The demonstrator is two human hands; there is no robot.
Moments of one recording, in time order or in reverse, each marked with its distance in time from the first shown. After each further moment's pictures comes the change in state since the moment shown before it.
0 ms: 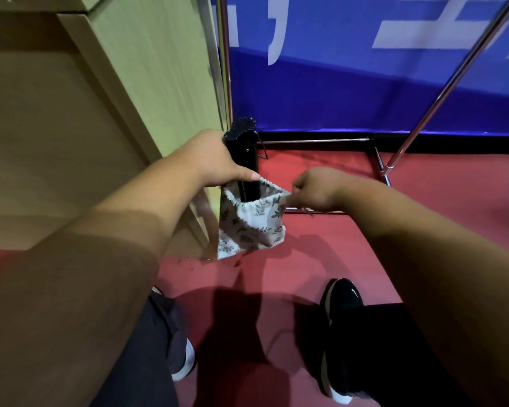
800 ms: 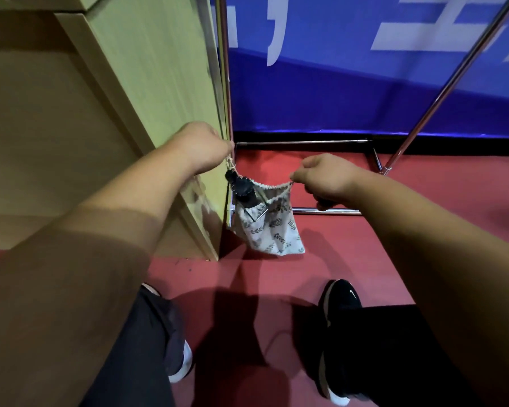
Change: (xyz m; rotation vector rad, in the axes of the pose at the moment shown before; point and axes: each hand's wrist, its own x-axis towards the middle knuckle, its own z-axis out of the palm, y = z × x) left_hand 0.012 -0.003 -0.016 -0.084 0.066 -0.193; right_hand -0.007 0.004 -0.012 0.533 0.126 0.059
